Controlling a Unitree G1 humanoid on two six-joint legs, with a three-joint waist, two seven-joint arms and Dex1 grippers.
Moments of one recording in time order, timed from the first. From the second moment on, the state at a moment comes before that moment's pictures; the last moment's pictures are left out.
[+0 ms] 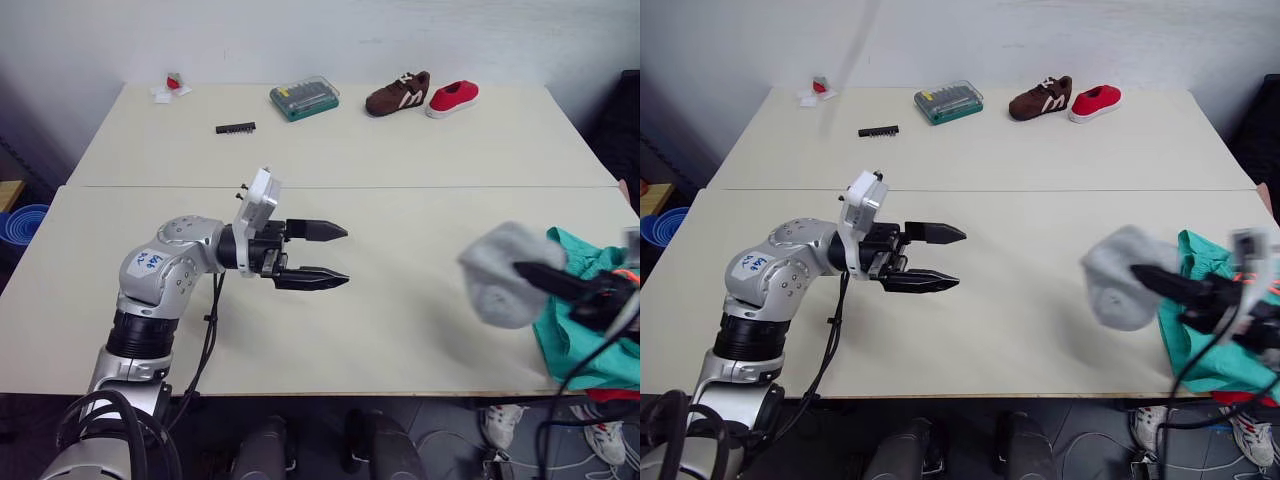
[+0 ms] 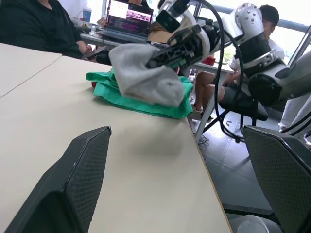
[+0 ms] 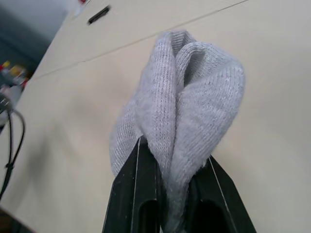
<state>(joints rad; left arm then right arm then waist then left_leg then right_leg) -0.69 0.46 -0.04 -0.08 -0.61 0.72 -1.16 -0.16 -0.85 -1.04 -0.18 1.37 1.52 0.24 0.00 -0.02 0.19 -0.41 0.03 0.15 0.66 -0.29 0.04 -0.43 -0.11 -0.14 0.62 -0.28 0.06</state>
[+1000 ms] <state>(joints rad) -0.66 0.49 -0.02 -0.15 -0.66 0.74 -1.04 0.02 -0.90 -0.92 0.47 0.80 0.90 0.46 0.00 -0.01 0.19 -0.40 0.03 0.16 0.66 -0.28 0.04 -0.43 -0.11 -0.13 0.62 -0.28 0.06</state>
